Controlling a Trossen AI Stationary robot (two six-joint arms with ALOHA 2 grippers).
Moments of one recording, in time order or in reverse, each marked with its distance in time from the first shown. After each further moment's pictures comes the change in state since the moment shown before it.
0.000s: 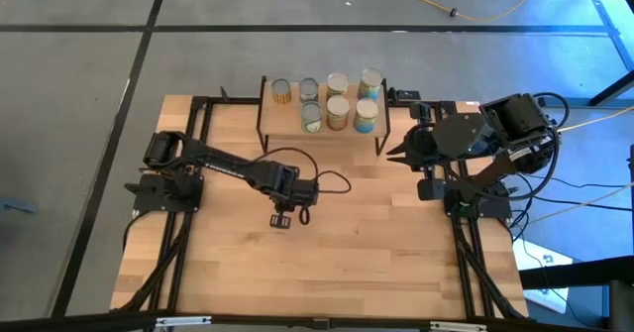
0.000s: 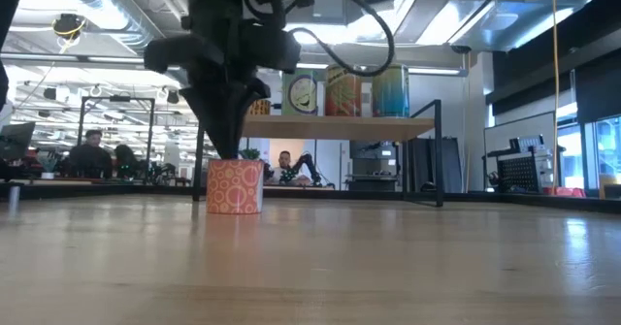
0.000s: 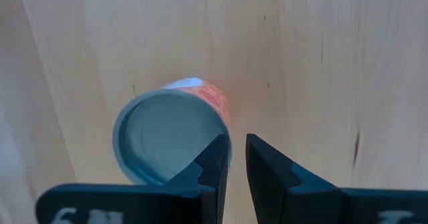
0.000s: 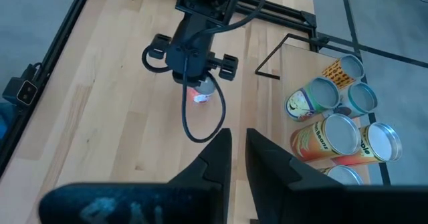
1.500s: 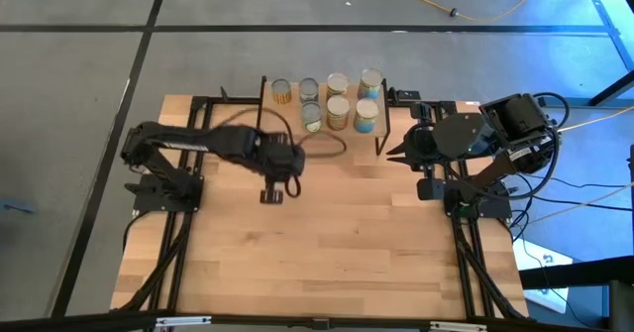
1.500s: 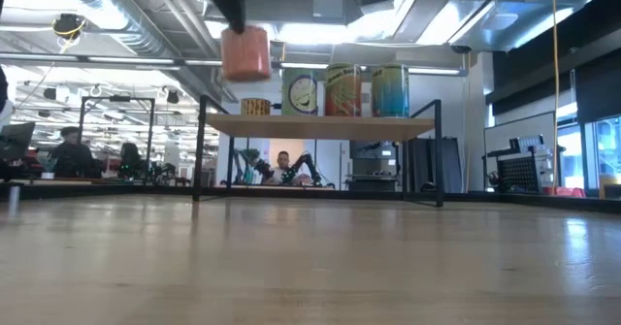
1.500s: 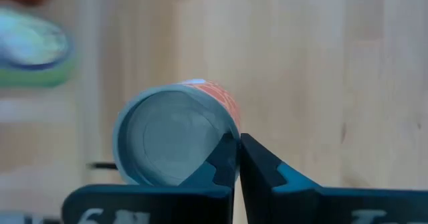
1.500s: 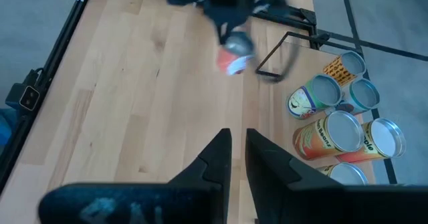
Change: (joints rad) left arm 0.043 -0.192 0.333 -0.367 -0.102 -0.018; right arm 0.000 0.000 -0.001 0.000 0.000 0.030
